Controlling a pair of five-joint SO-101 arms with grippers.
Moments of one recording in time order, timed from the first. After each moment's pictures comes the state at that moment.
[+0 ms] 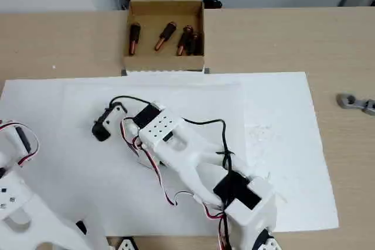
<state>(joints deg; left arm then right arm) -42.5 -39.7 10.7 99.4 -4.0 -49.9 16.3 3.2 76.0 13.7</state>
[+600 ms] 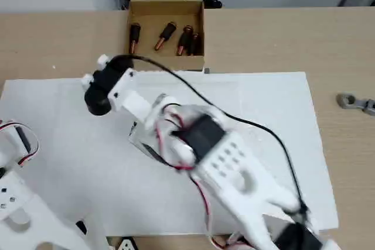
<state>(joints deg) -42.5 -39.7 10.7 99.4 -3.0 -50.0 -24.4 3.2 76.7 9.4</state>
